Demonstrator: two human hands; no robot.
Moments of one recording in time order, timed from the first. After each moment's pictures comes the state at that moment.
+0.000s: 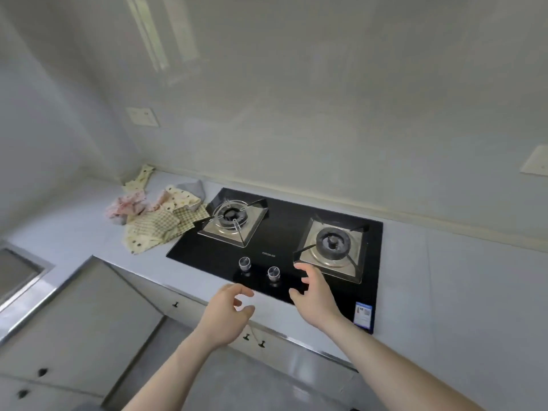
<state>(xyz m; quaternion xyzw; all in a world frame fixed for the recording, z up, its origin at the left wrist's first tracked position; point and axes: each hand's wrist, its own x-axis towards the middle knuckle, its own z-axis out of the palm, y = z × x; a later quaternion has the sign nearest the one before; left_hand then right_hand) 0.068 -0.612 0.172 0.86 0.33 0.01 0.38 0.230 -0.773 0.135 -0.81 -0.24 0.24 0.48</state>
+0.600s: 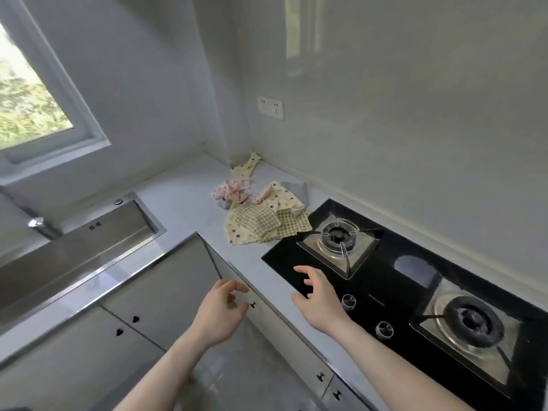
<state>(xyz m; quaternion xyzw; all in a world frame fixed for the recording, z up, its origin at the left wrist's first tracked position) -0.078 -0.402 0.169 0.79 0.49 0.11 0.35 0.148 -0.512 0.149 -0.73 -0.43 0.35 0.41</state>
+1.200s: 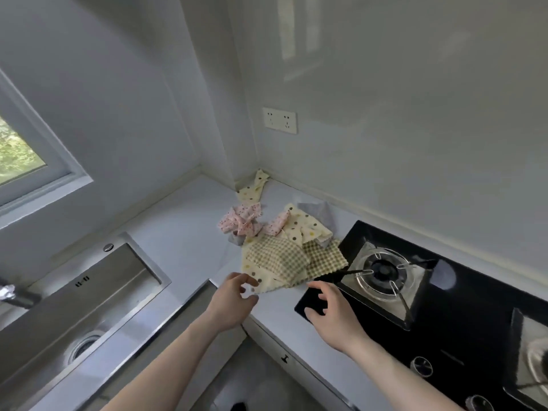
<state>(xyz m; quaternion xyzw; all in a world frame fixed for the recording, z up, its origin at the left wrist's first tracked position) -0.050 -0.155 0.154 0.82 0.45 0.05 0.34 0.150 -0.327 0.120 -0.75 -0.40 0.34 0.39</state>
